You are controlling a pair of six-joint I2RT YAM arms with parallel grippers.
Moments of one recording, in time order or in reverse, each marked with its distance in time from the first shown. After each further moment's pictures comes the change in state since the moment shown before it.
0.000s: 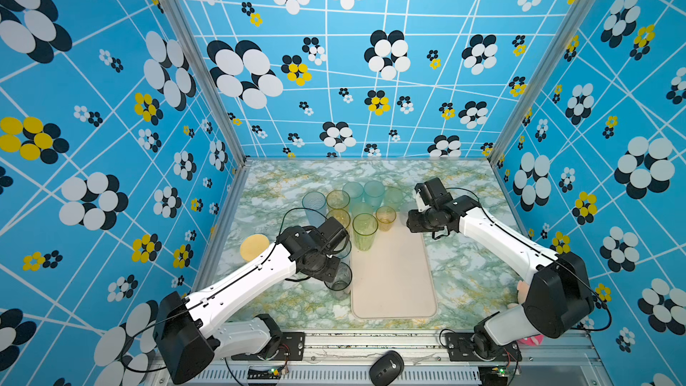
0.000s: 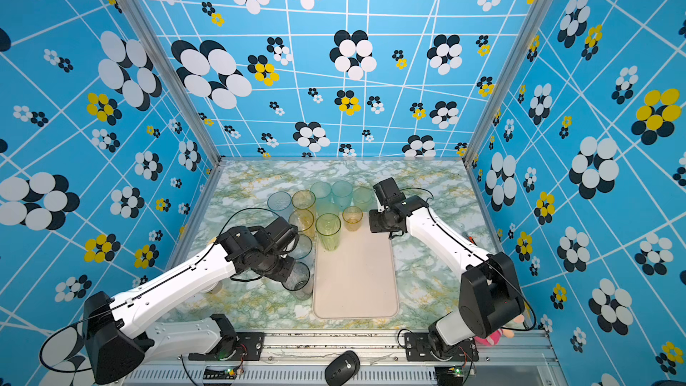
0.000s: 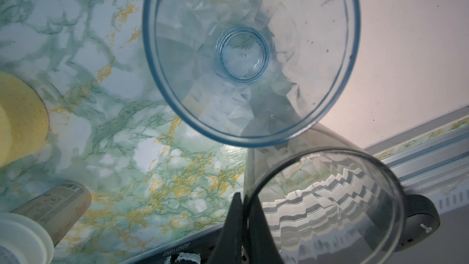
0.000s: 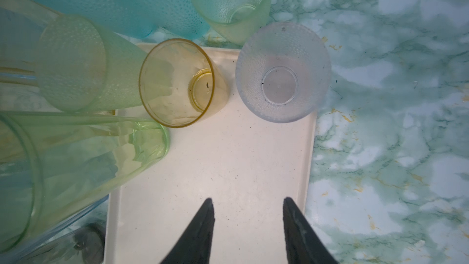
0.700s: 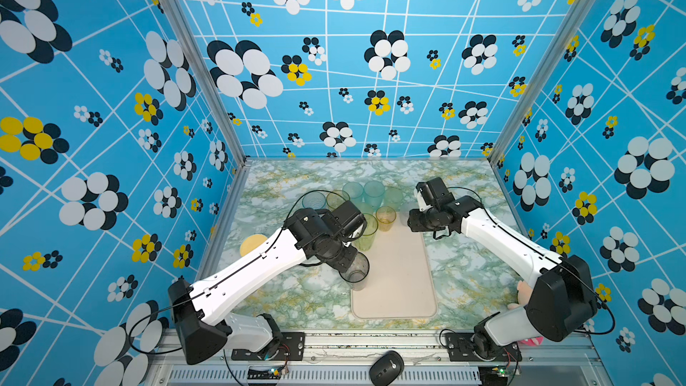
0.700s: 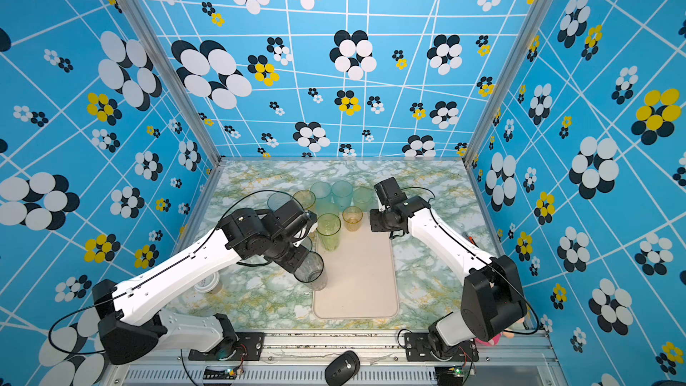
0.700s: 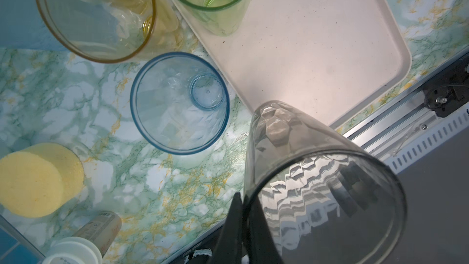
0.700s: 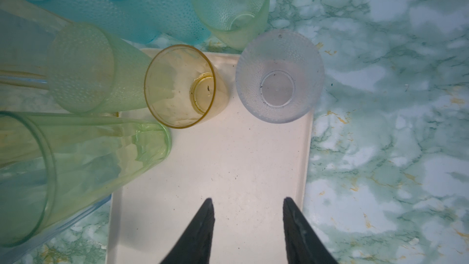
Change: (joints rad) left arm -0.097 0.165 0.374 -0.139 0.015 0.145; right arm 0.000 -0.021 0.000 -0.001 0.011 0.000
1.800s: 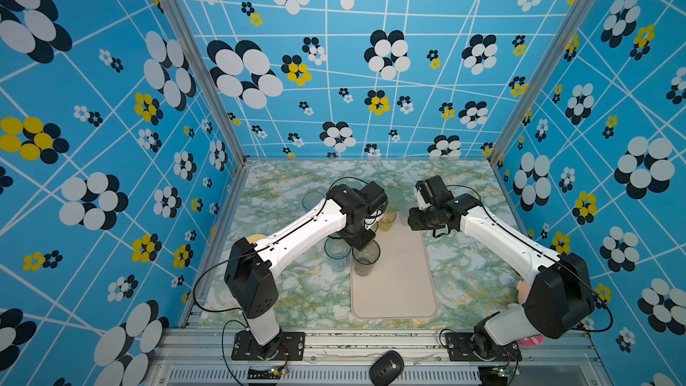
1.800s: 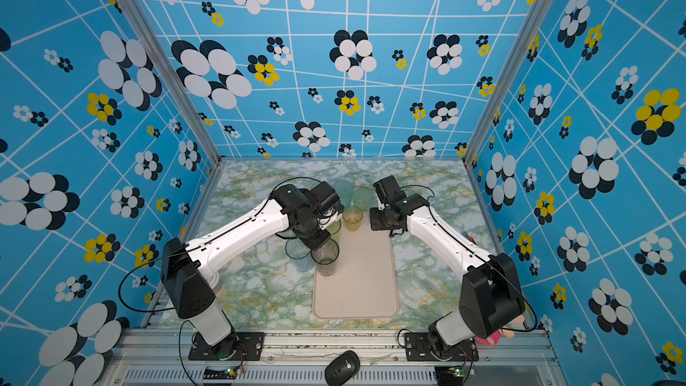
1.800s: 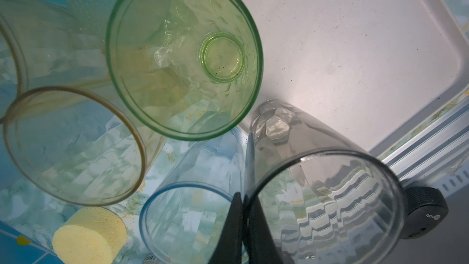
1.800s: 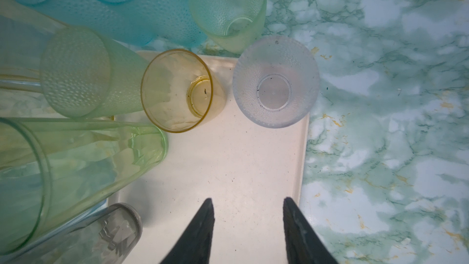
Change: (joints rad) left arm 0.085 0.352 0.212 0.026 0.005 0.260; right arm 0.000 0.021 0.025 -0.015 0.016 -0.011
